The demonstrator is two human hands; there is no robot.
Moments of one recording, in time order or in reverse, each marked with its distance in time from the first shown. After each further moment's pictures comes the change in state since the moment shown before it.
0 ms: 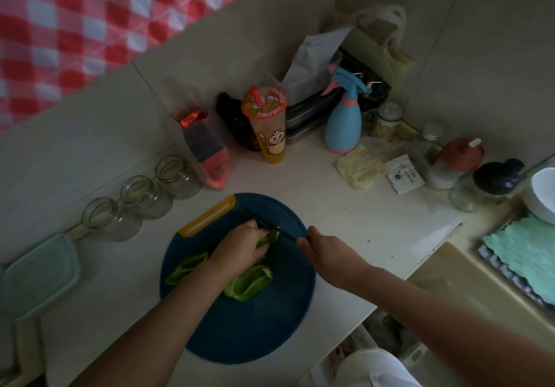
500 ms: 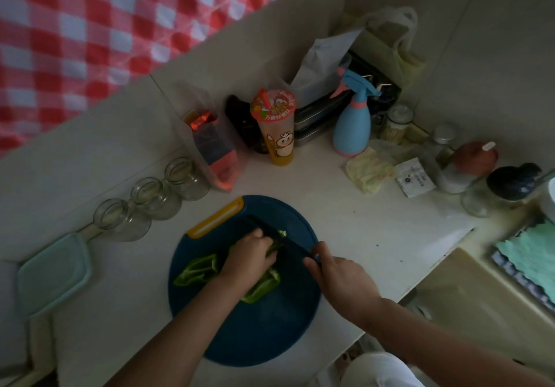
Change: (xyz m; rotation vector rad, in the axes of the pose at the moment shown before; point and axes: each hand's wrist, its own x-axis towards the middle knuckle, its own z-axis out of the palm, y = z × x) left_hand -0.012 0.008 0.013 0.099 0.093 -0.099; right_hand -0.019 0.007 0.027 -0.151 0.137 -0.052
